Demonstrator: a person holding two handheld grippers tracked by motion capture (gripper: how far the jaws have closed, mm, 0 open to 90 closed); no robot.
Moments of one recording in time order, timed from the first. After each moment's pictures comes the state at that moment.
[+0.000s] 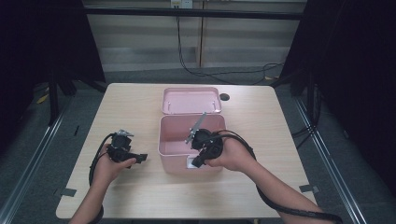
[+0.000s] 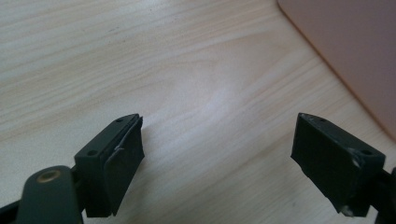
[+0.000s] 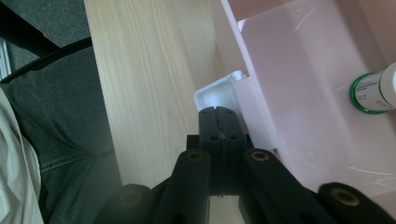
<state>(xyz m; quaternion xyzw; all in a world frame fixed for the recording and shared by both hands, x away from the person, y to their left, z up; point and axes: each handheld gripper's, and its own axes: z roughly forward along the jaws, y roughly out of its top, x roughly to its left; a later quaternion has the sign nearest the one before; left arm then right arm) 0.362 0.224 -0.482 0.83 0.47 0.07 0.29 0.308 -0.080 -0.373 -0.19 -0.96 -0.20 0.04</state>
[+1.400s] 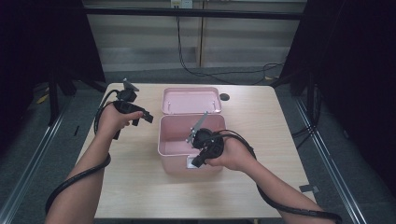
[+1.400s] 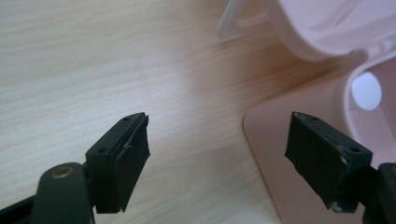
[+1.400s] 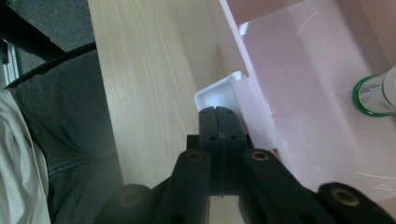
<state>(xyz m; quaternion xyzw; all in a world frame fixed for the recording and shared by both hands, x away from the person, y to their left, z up) 0.456 0.191 -0.379 0.80 0.54 0.00 0.25 0.309 -0.082 -0.374 -0.19 -0.96 -0.21 0.05</state>
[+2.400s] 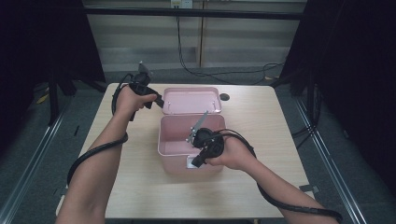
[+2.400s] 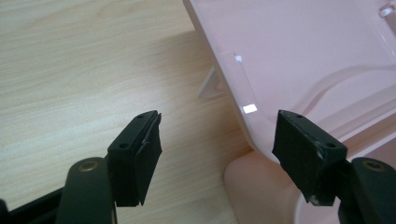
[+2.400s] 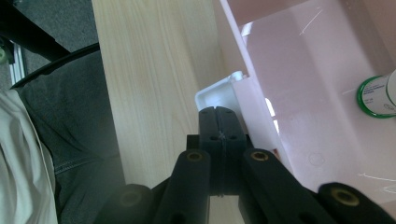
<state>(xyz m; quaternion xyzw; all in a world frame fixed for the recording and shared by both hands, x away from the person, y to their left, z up) 0.505 0.148 -0.363 0.80 0.55 -0.01 0.24 0.311 -0.083 -0.374 -0.19 -0.95 -0.22 0.06</state>
